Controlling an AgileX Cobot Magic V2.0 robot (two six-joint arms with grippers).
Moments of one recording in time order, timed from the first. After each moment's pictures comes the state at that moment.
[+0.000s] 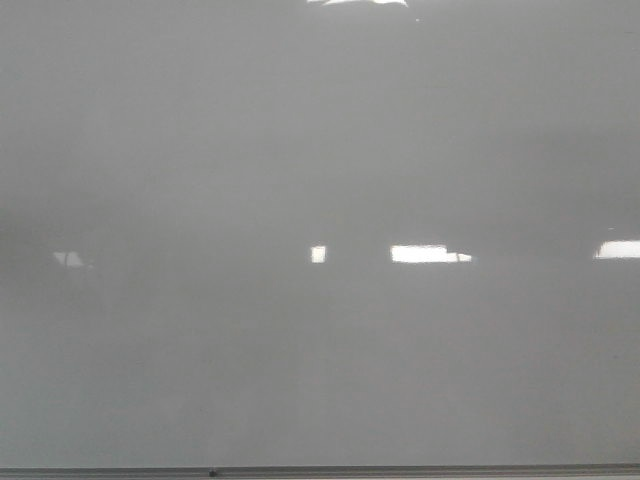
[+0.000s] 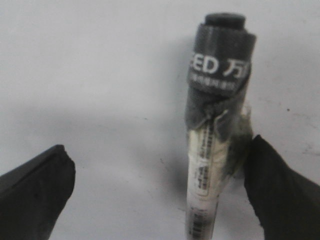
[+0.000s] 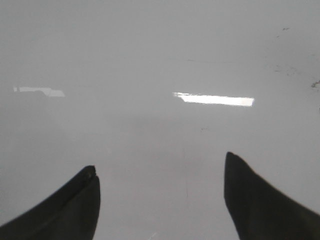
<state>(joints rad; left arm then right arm) 0.26 1.49 -0.65 0.00 -0.10 0.01 0.08 0.20 -0.36 0.08 0.37 -0.03</state>
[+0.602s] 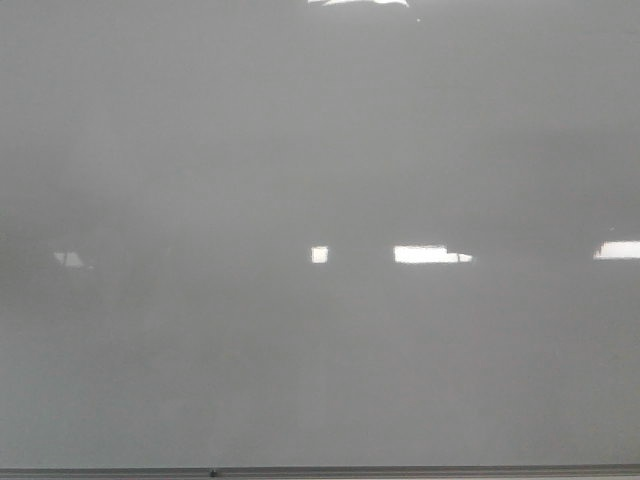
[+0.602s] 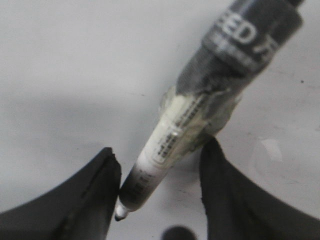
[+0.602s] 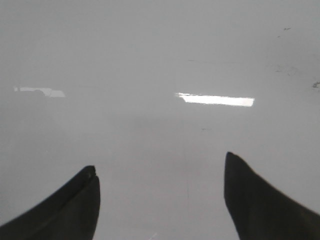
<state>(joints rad) 0.26 1.51 -0.65 0.01 -0.06 0.01 0.08 0.20 -0.36 0.08 0.37 -0.03</state>
